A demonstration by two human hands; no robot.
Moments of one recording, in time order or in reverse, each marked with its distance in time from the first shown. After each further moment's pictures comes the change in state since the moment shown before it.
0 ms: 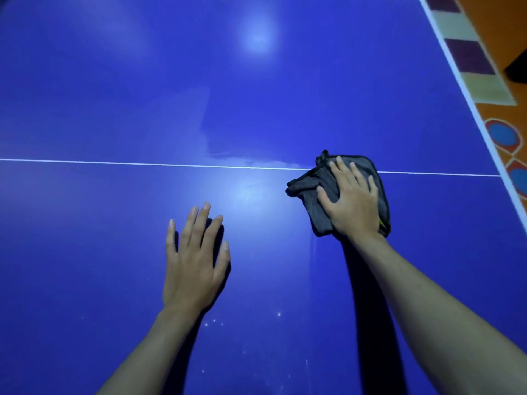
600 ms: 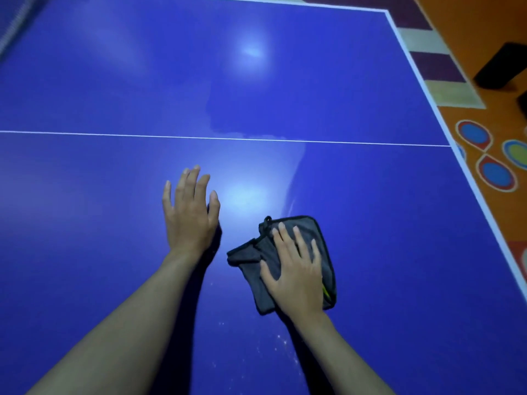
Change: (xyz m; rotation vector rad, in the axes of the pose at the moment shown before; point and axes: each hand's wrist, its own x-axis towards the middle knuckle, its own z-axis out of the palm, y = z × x) left_hand -0.025 0.004 -0.035 -0.026 0.184 -0.082; right_hand -0.269 -0.084 0.000 0.008 -0.074 -0.094
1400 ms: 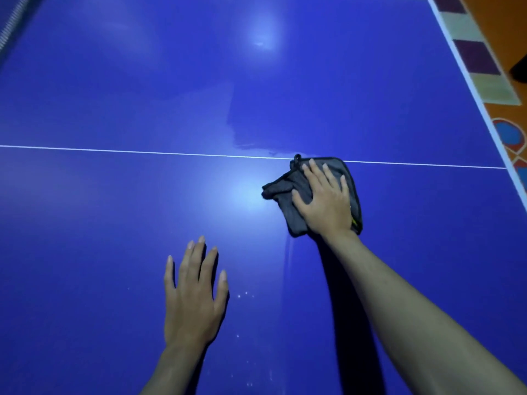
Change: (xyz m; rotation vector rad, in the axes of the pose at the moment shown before) left_hand -0.068 -0.042 -0.011 0.087 -0.264 -0.055; right_hand 0.232 0.013 0.000 -0.022 0.032 0.014
